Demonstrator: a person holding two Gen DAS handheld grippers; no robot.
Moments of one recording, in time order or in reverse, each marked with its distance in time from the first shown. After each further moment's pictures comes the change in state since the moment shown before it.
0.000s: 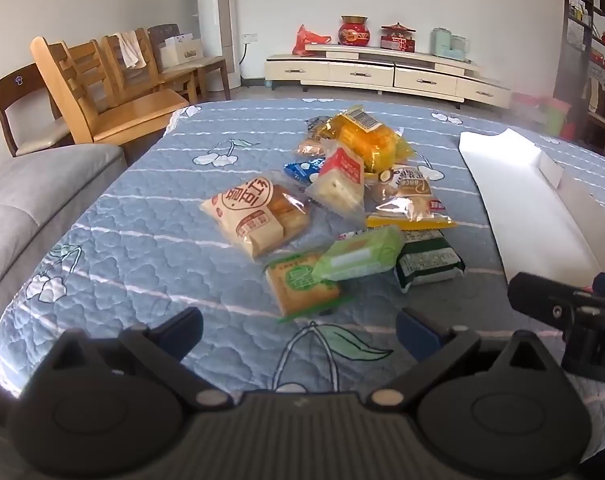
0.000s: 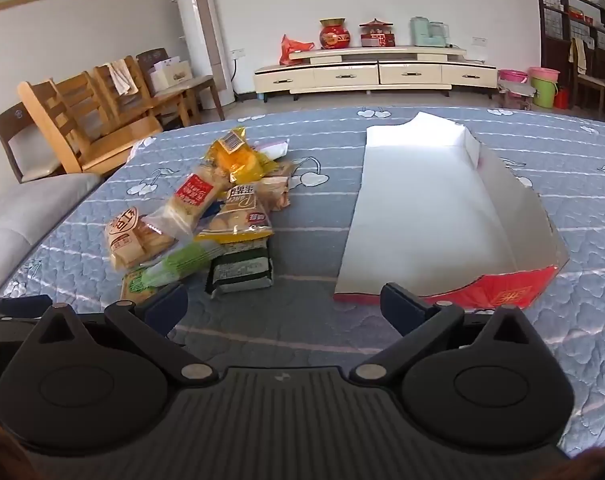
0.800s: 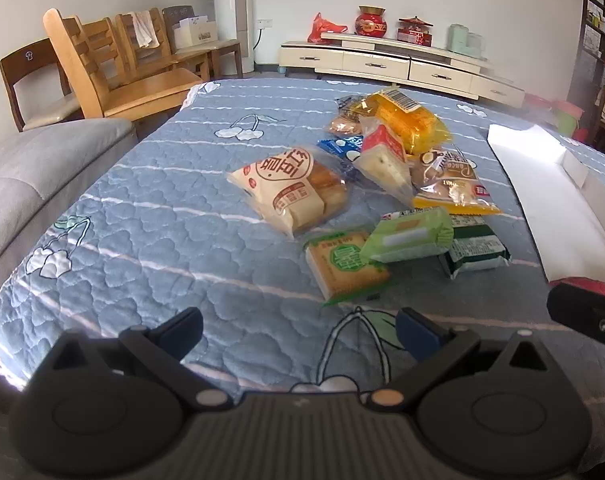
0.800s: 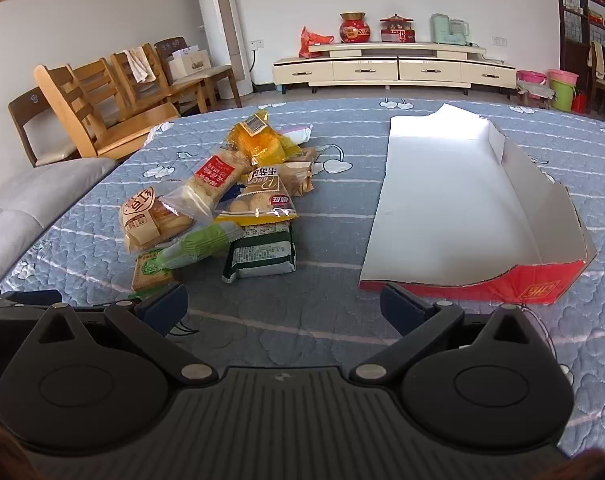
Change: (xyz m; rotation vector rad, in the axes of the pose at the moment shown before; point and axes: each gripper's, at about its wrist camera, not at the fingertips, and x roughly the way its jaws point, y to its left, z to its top) left arm 0.021 0.026 -0.012 -0.055 0.024 0.021; right arm 0.005 0.003 -0.004 -0.039 0.027 0.060
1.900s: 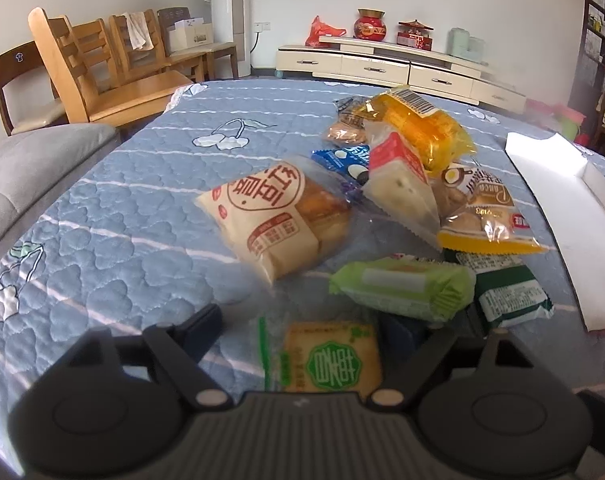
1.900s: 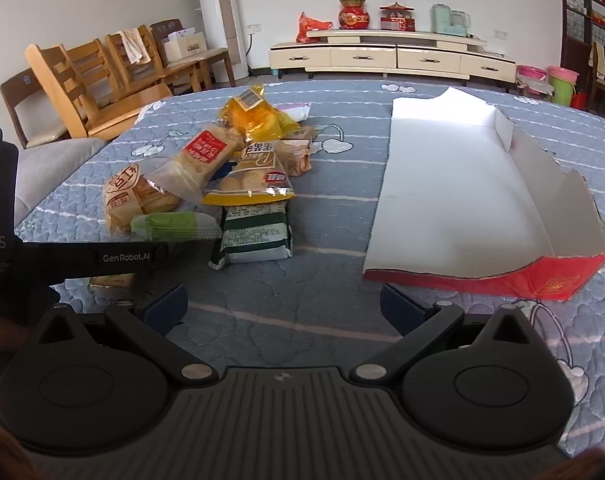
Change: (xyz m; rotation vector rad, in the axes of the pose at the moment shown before) left arm 0.056 -0.006 0.023 -0.006 -0.020 -0.014; right arm 0.018 0.011 -0.004 -0.029 0.050 -0.031
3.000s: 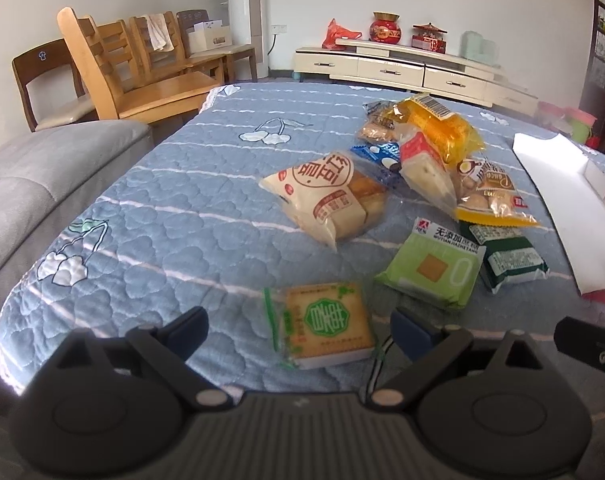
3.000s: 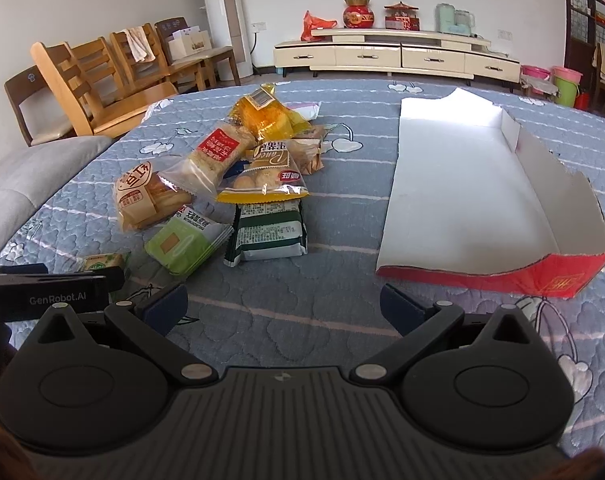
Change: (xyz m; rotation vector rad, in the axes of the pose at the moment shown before) left arm -0.043 0.027 -0.019 -0.008 0.000 0.048; right arm -0.001 0.004 -0.001 0.008 0.001 0.012
